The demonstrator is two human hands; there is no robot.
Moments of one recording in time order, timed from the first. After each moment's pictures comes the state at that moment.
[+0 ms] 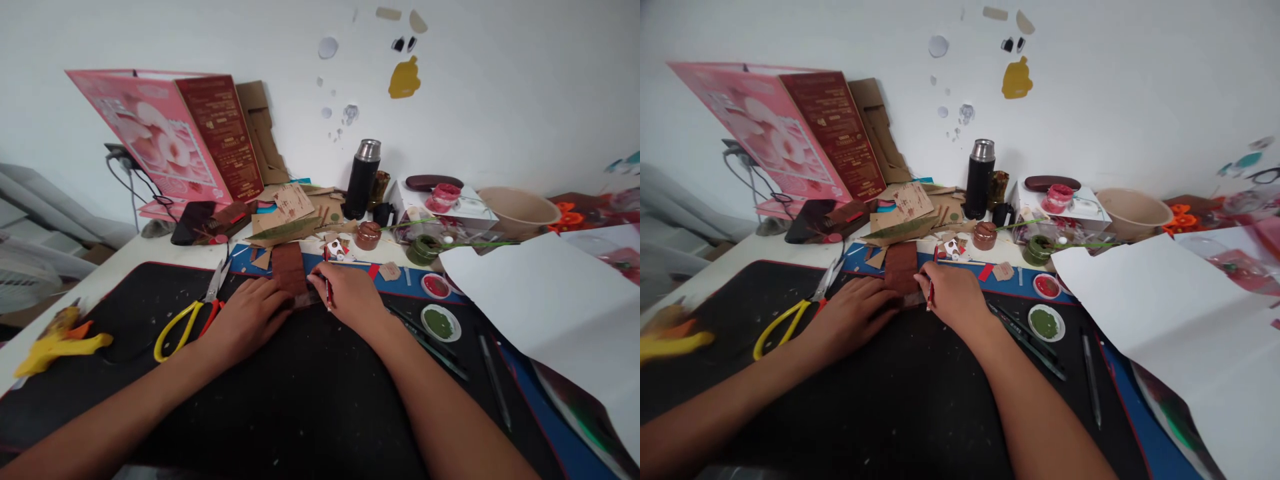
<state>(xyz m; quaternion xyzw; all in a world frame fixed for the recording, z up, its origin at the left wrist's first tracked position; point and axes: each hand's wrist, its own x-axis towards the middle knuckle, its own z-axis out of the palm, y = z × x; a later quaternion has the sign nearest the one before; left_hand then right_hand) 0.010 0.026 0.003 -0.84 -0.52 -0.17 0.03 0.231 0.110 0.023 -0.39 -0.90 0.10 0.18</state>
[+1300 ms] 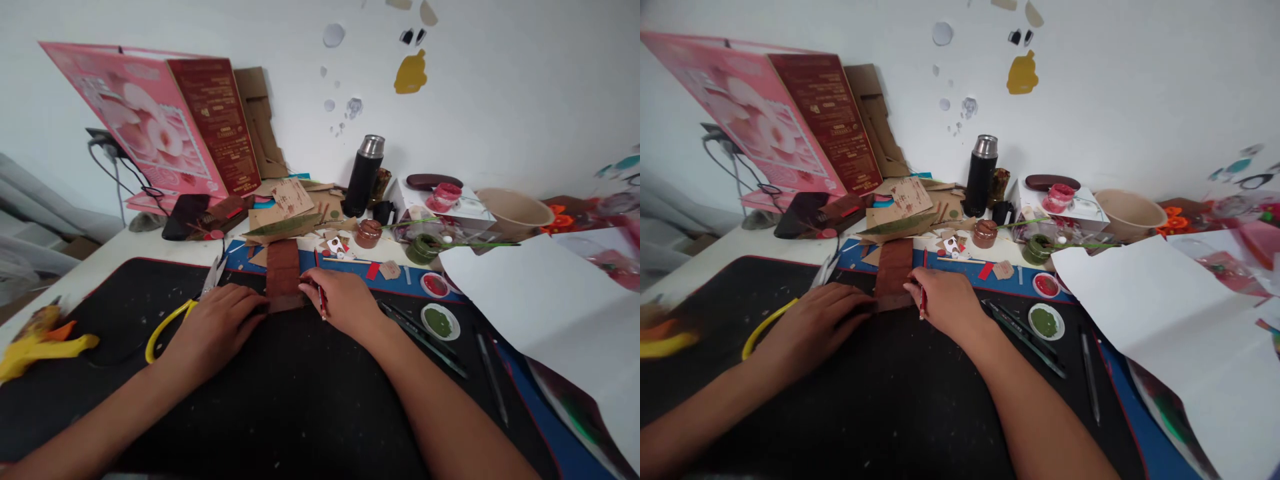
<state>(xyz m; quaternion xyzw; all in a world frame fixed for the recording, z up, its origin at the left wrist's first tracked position) -0.024 0.000 0.004 -0.81 -0.56 -0.17 0.02 0.224 0.103 0.022 -0.36 -0.90 0.15 0.17</state>
